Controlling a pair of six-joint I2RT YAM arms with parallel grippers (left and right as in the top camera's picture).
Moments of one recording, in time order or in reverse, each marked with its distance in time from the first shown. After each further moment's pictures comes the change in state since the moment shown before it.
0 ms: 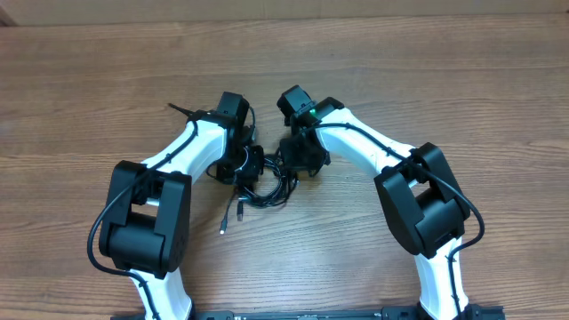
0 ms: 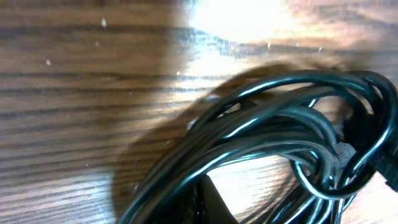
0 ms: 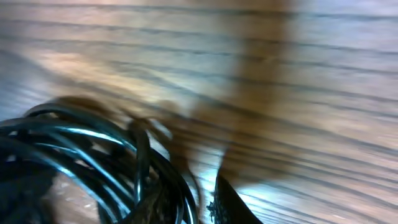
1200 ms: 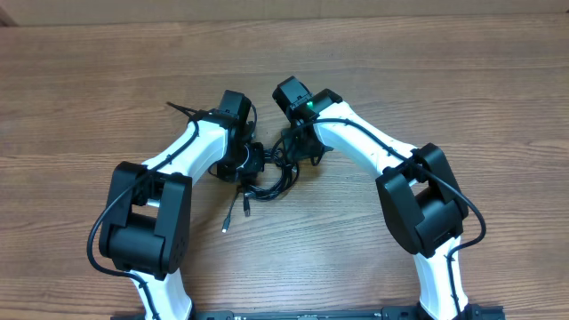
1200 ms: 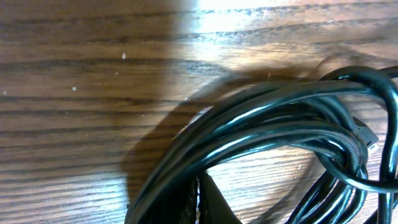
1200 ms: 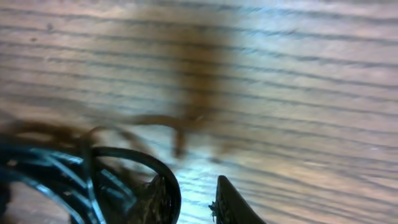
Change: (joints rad) left arm -0.008 -0.006 0.000 0.030 -0.048 -0.047; right arm 0.003 0.007 0.084 -0.039 0.216 -0.060
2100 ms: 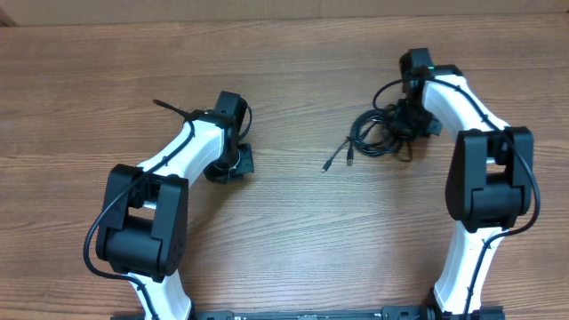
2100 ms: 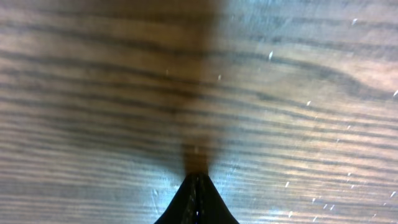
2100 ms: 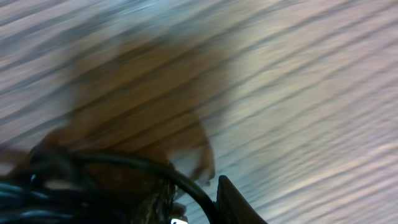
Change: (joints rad) left arm 0.014 -0.014 -0.002 -0.051 -0.195 -0.074; right arm -0.524 0.001 -0.057 -0.021 0.198 0.011
